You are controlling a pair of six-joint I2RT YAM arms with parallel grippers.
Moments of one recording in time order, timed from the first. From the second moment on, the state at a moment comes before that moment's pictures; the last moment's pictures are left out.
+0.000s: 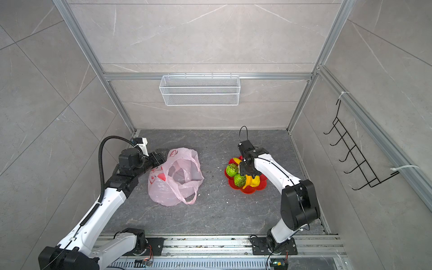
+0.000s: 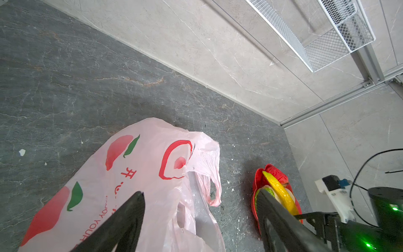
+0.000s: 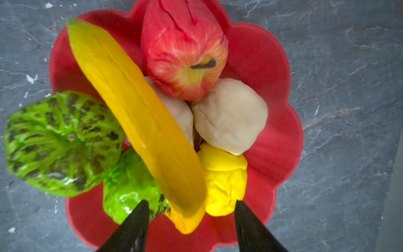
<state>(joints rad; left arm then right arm) -0.18 1.04 0.86 -0.24 0.20 -0.56 0.35 1.58 1.25 -0.95 0.19 0.31</state>
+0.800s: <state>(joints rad) -0.17 1.00 0.86 -0.30 0.08 -0.52 -0.11 1.73 1.31 -0.80 0.10 0.37</state>
